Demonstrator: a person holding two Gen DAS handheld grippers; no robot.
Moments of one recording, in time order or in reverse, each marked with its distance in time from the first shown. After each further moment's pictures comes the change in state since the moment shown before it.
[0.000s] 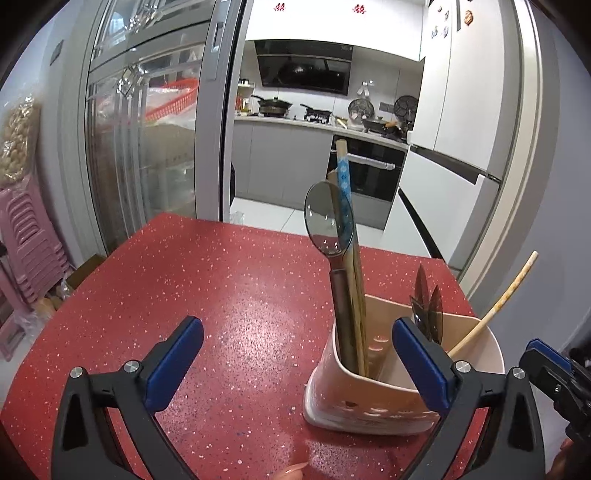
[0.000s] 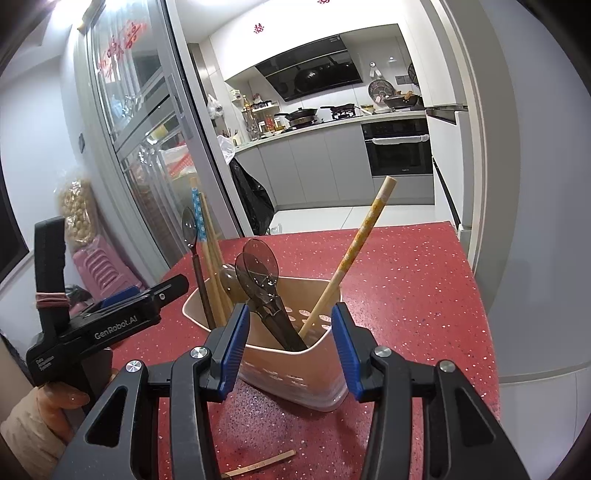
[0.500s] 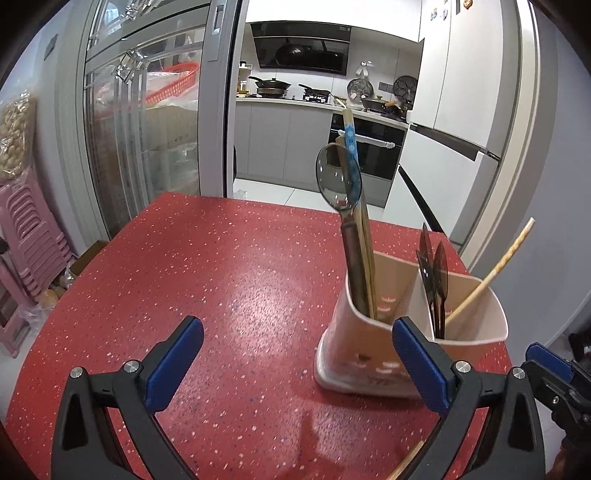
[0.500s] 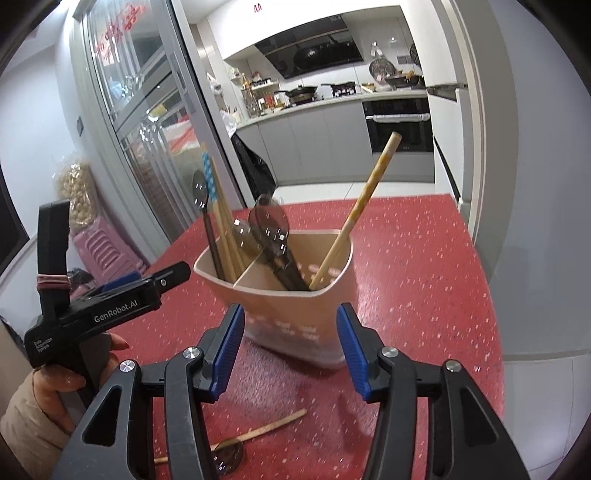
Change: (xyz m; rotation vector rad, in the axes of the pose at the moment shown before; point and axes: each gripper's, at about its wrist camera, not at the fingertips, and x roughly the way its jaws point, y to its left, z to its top) left arm -0.016 0.010 -0.019 0.028 0.077 0.004; right arm -0.007 0.014 -0.026 0.006 0.108 -0.002
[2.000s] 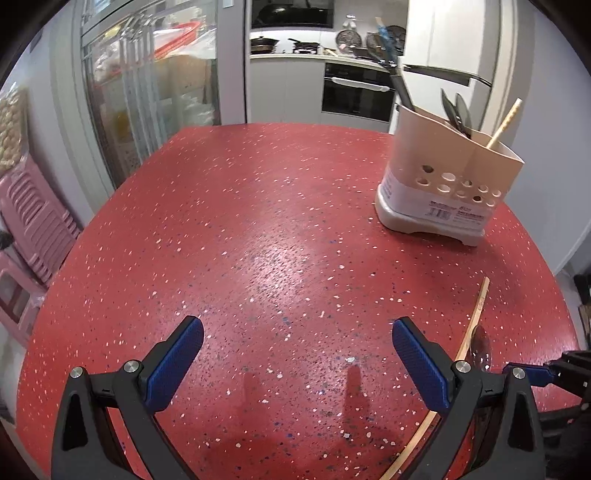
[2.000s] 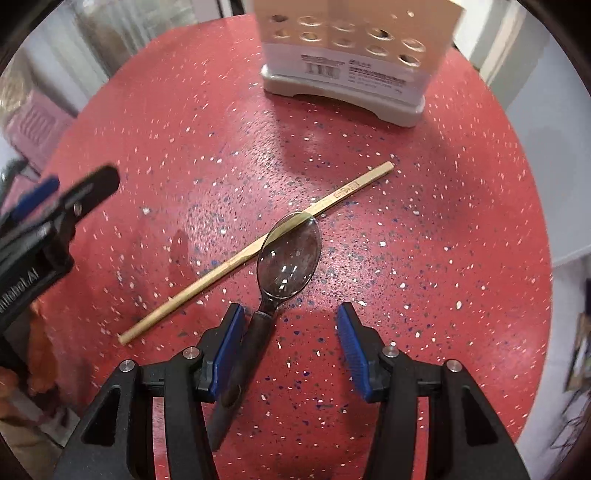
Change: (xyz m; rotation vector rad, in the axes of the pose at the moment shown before) left arm -0.035 0.074 -0.113 0.119 0.178 -0.001; right arm 0.085 0.112 -0.114 -0.049 0.643 -0.281
